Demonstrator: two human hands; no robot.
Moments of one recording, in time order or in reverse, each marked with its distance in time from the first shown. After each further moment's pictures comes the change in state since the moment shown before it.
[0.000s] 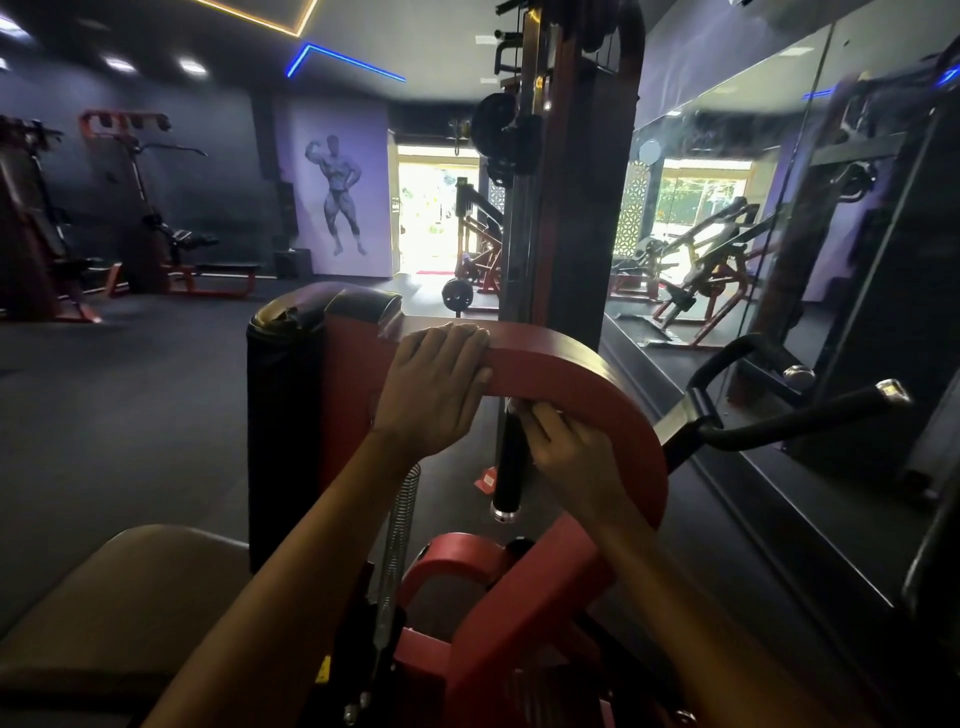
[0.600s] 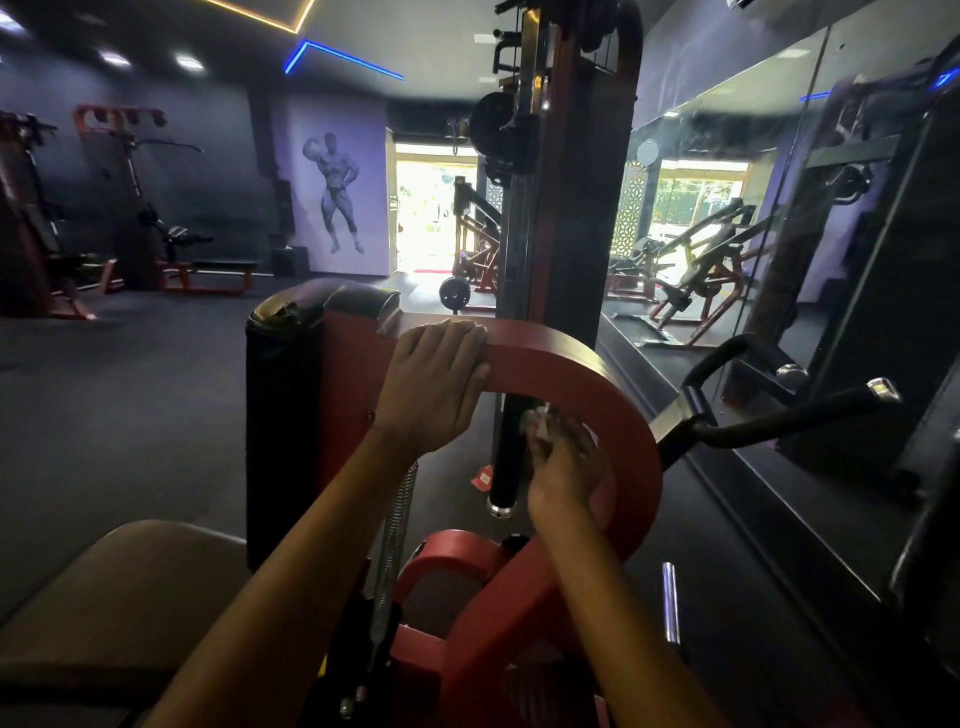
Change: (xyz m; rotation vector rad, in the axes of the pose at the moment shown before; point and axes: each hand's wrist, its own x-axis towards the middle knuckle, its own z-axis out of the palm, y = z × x) left_hand 0.001 0.002 0.000 0.007 0.024 -0.013; right_hand 0.017 -0.044 0.004 1.626 0.520 1.989
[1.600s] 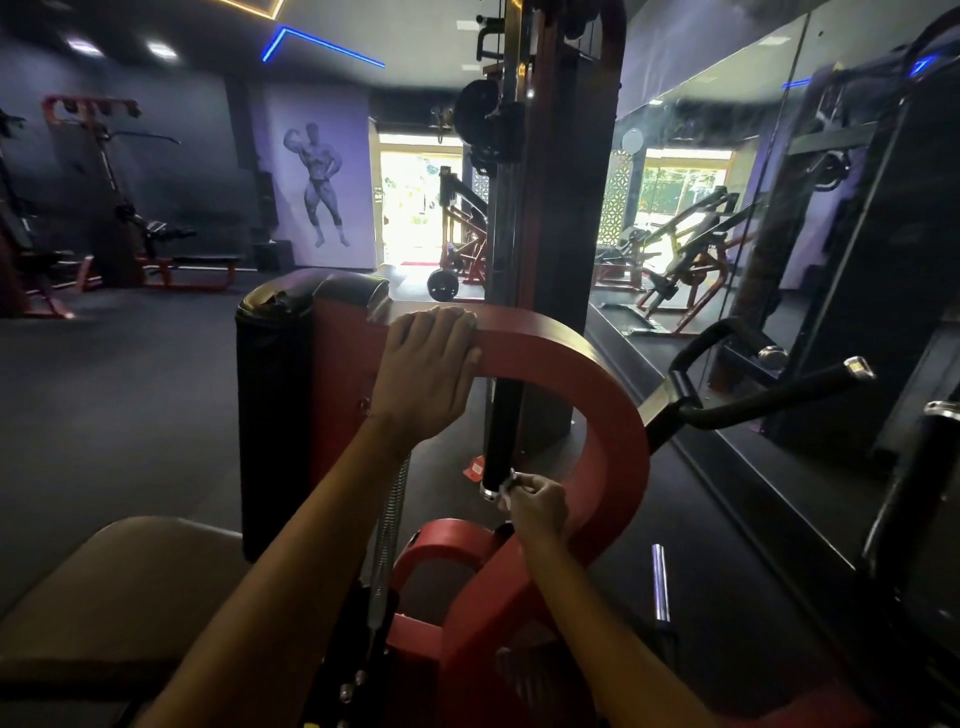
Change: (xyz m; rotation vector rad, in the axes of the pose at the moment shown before) left_hand -0.002 0.005 -0.001 0.004 -0.045 -0.037; right_hand -0.006 0.040 -0.051 -0.974 -0.007 -0.013
